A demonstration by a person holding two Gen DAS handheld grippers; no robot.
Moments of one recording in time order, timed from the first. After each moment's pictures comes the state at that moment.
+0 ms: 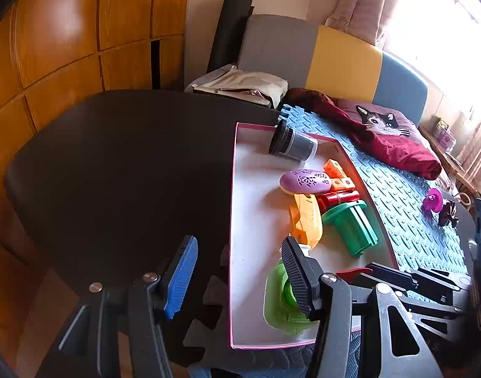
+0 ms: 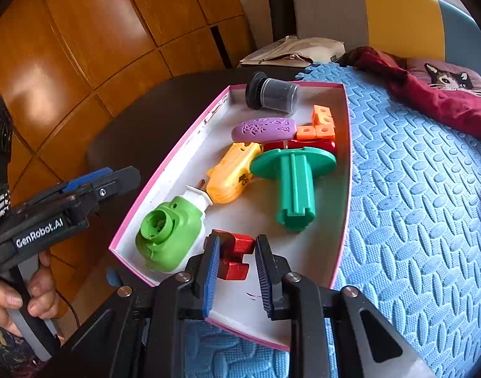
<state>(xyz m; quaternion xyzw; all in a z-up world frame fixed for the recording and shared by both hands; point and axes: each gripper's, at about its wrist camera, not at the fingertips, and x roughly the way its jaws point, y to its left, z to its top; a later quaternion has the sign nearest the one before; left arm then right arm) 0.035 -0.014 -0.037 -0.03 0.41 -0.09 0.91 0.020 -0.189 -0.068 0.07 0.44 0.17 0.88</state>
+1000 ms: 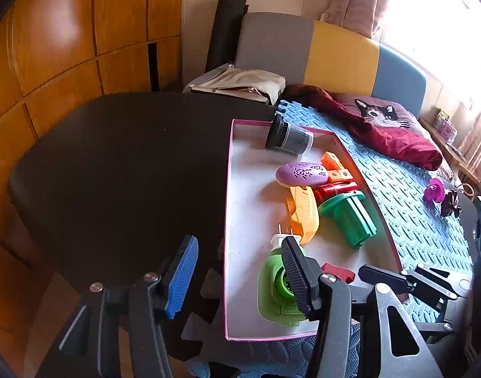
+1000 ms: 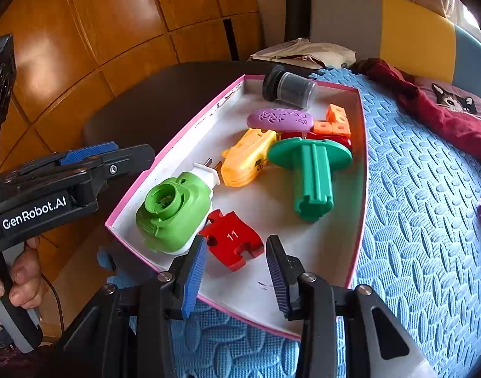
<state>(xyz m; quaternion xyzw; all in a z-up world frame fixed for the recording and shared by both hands) 0.029 -0.022 -0.035 -0.01 0.40 -0.09 0.91 0.008 -0.170 -0.072 0.01 0.43 0.17 0.88</state>
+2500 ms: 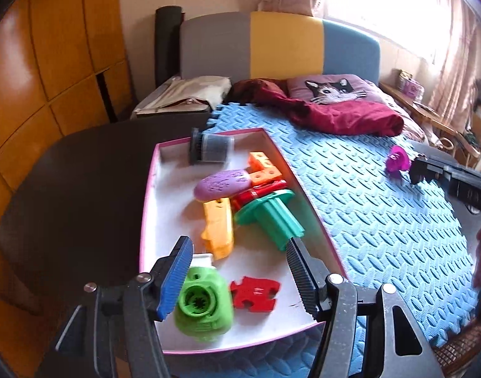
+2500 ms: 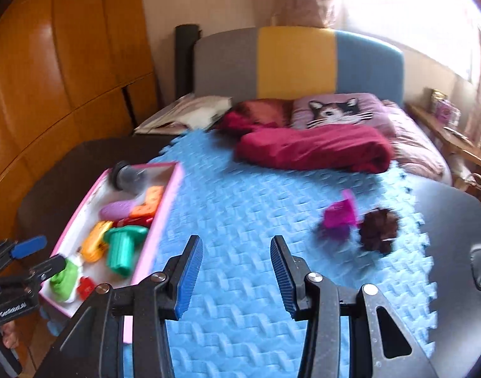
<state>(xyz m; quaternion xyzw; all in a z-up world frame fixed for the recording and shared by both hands) 0.018 -0.109 -0.015 0.08 0.39 -0.18 0.90 -0.014 -0.348 -0.002 0.06 0.34 -0.06 0.94</state>
